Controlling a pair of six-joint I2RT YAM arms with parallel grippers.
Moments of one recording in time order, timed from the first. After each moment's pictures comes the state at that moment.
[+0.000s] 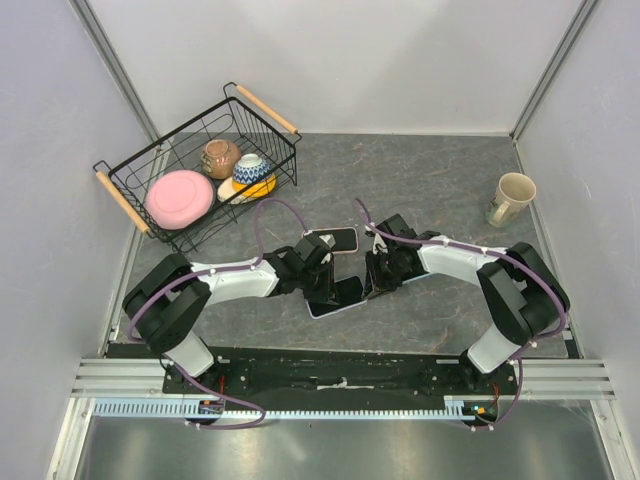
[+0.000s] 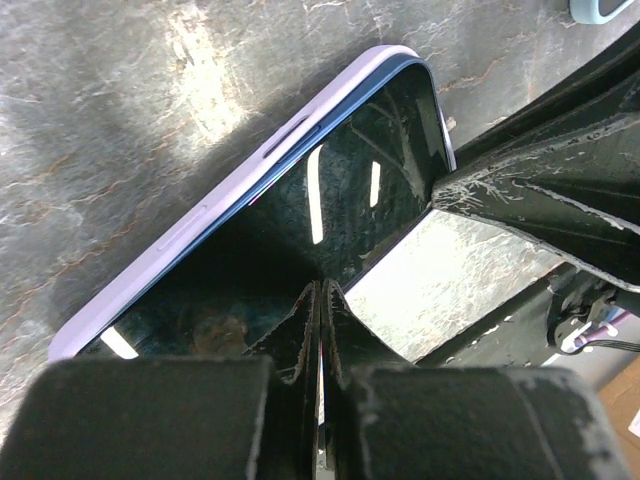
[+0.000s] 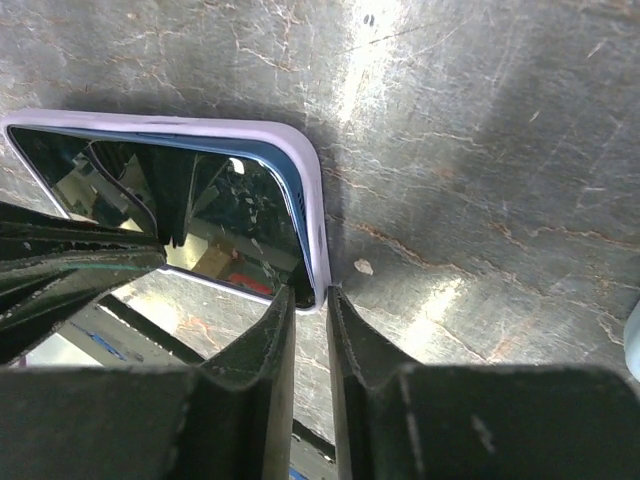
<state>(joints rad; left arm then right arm) -0.85 1.61 0.79 -0.13 0.20 -0.80 0.56 1.63 0.84 -0.40 -0.37 0.47</state>
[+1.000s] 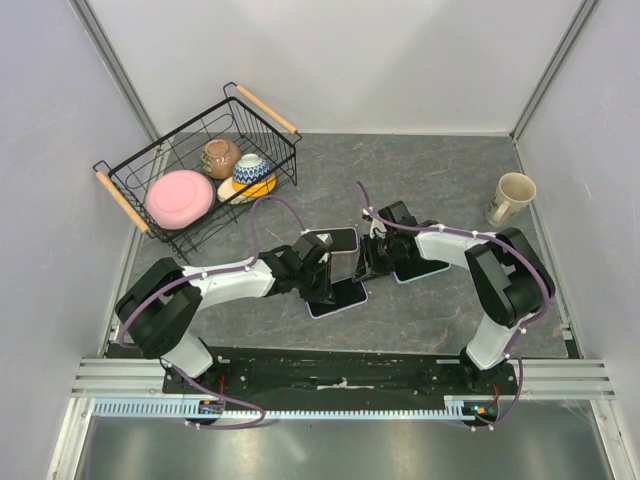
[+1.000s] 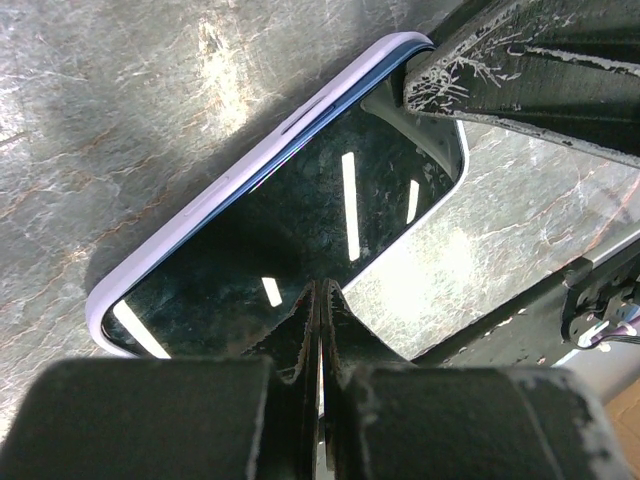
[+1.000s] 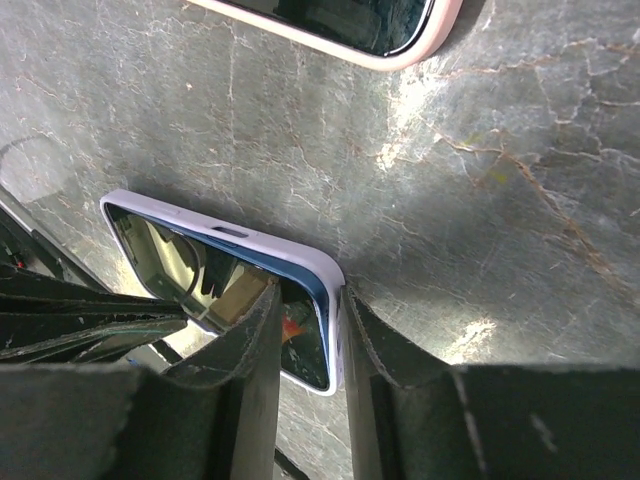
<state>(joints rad) -0.85 1.56 0.80 -0.21 0.16 -0.77 0.49 1.75 0.92 -0.27 -0.49 0.42</state>
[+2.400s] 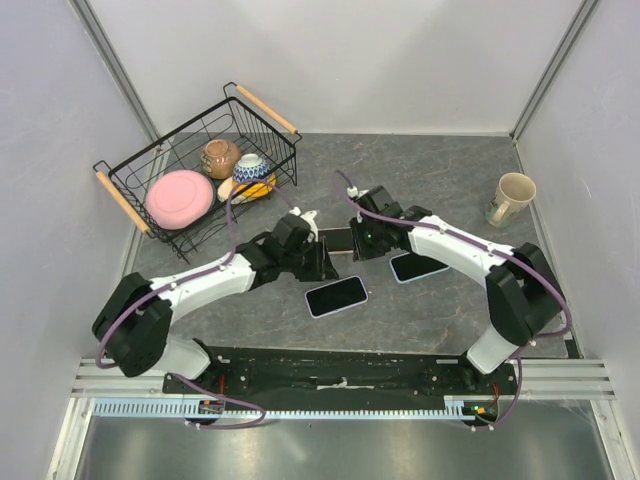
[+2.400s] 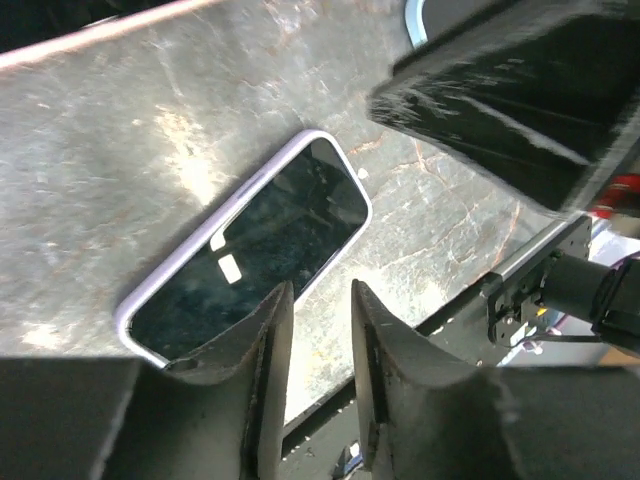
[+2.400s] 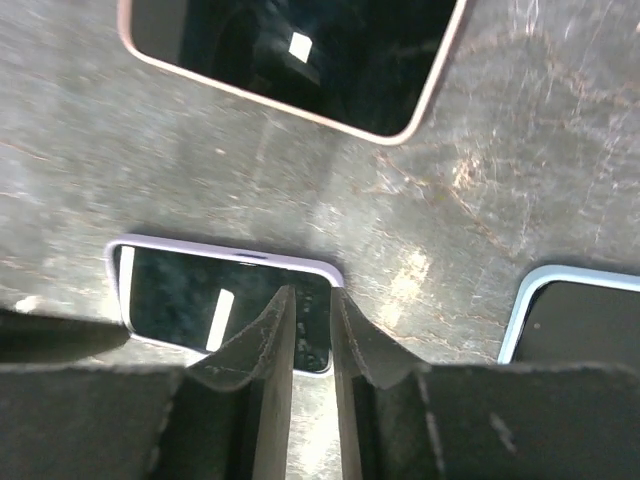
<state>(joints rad) -0.78 1.45 0.85 -0.21 0.19 -0.71 0.65 1.65 1.13 -0.52 -0.08 0.37</state>
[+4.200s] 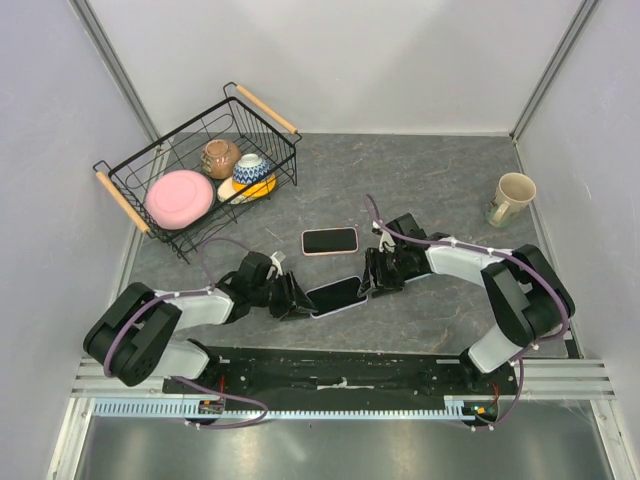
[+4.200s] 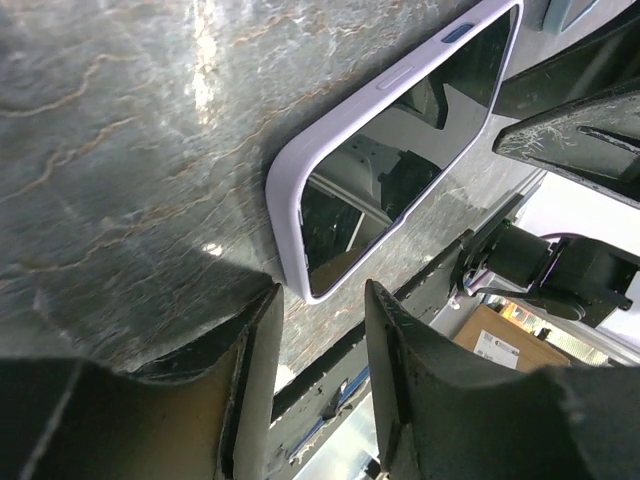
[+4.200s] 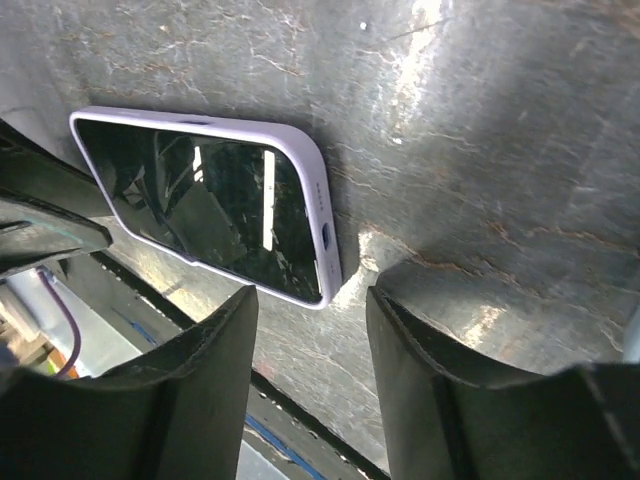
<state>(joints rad) -0.56 1.34 0.32 0.20 0.50 -1.00 0.50 1.59 0.79 -0.35 -0.47 0.47</state>
